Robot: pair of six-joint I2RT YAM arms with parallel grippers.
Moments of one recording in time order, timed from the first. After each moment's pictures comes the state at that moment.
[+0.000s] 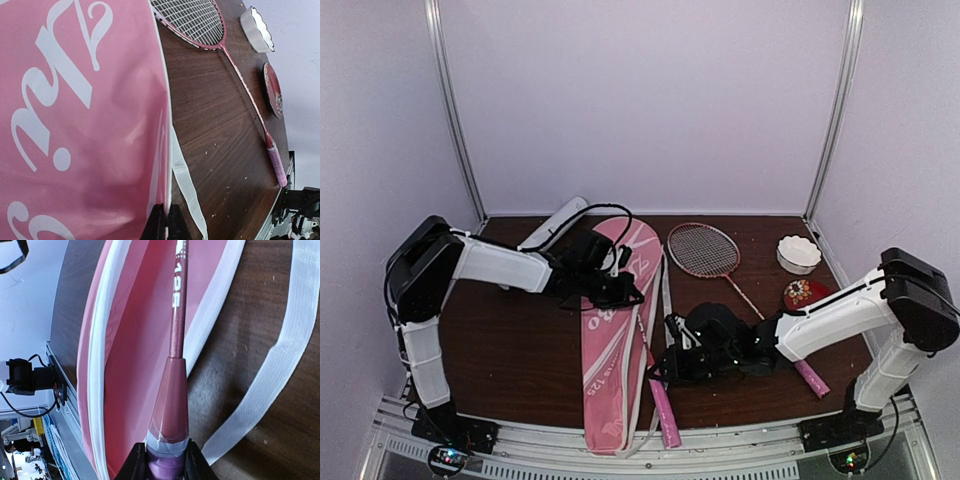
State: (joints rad) left arm -0.77 1.94 1.17 0.04 0.31 -0.67; right arm 1.12 1.62 0.70 0.19 -0.17 1.03
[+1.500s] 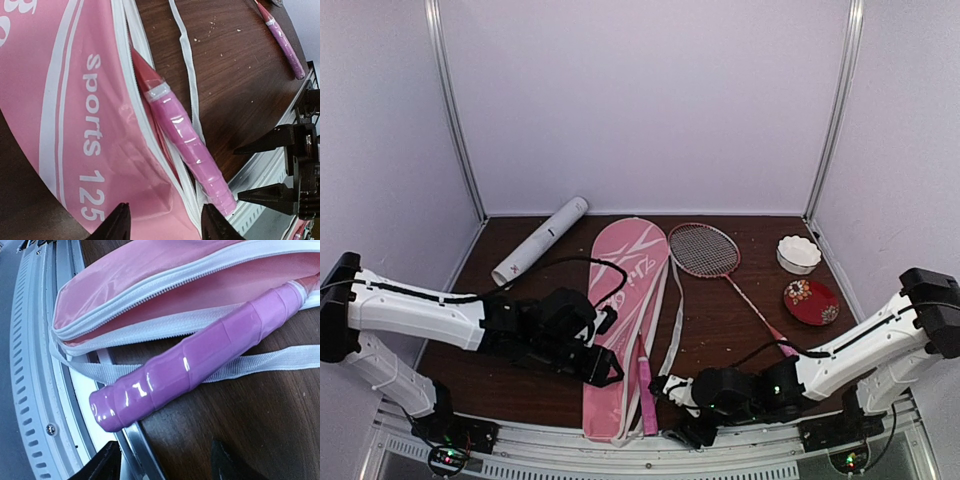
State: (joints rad) left arm -1.14 1.42 0.80 -0.30 0.09 -0.74; right arm 1.45 1.52 0.58 0.09 0.08 0.34
